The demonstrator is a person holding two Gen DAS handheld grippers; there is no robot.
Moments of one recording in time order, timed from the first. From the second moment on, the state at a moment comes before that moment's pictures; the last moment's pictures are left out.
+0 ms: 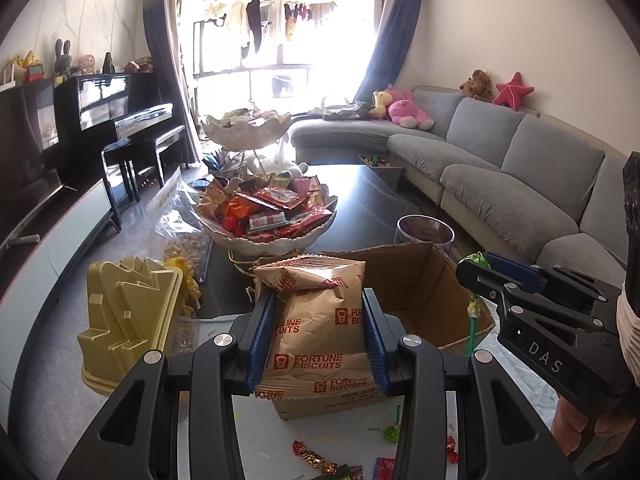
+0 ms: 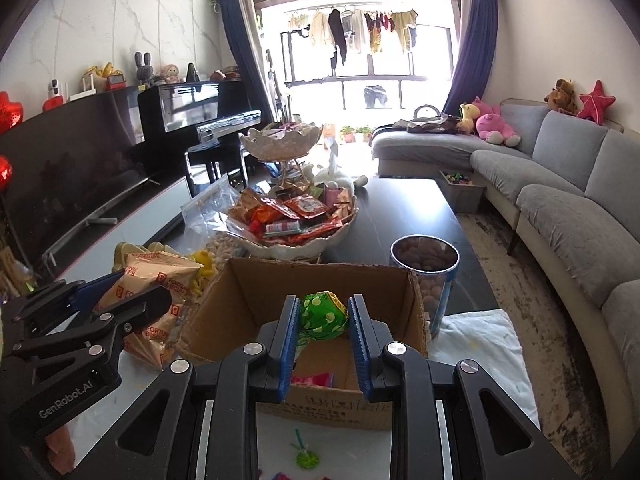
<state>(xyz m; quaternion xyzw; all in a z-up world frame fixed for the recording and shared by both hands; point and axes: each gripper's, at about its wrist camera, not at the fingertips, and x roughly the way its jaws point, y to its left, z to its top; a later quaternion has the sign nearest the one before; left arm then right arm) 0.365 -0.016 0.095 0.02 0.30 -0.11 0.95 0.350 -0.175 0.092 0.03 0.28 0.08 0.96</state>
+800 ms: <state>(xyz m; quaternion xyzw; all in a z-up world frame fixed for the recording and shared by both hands) 0.359 -0.011 0.079 0.05 0.29 -0.06 0.95 0.374 -0.184 0.063 0.02 0.30 0.06 0.95</state>
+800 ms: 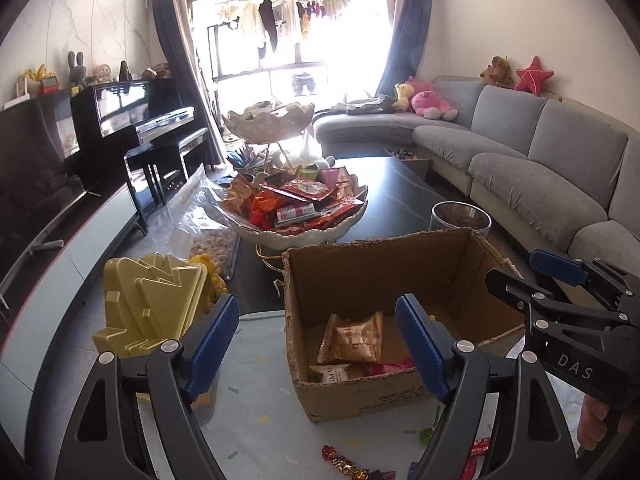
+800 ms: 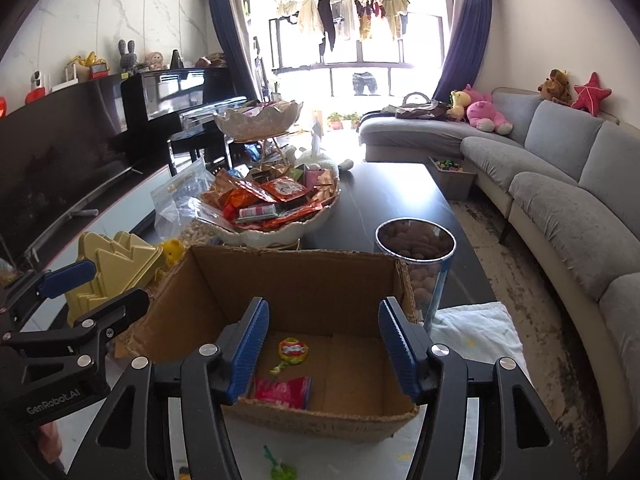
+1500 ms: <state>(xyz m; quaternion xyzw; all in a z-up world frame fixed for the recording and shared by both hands) 0.262 -0.015 0.086 0.07 0.27 -0.05 0.96 0.282 -0.186 0.057 -0.01 0.31 0.08 0.95</state>
